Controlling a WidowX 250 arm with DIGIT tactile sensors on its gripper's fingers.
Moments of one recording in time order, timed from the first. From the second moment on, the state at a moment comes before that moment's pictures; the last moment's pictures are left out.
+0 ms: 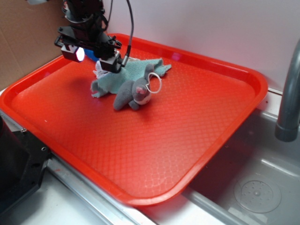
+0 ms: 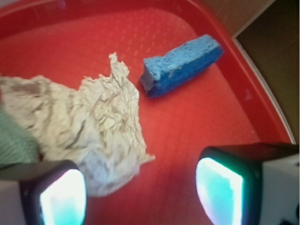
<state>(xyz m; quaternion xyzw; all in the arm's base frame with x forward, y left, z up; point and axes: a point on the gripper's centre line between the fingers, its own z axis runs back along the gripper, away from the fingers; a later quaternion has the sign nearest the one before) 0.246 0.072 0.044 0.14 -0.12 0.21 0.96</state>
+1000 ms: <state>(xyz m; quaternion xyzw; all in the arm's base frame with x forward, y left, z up) 0.257 0.072 0.029 0.10 -0.06 0.13 0.98</state>
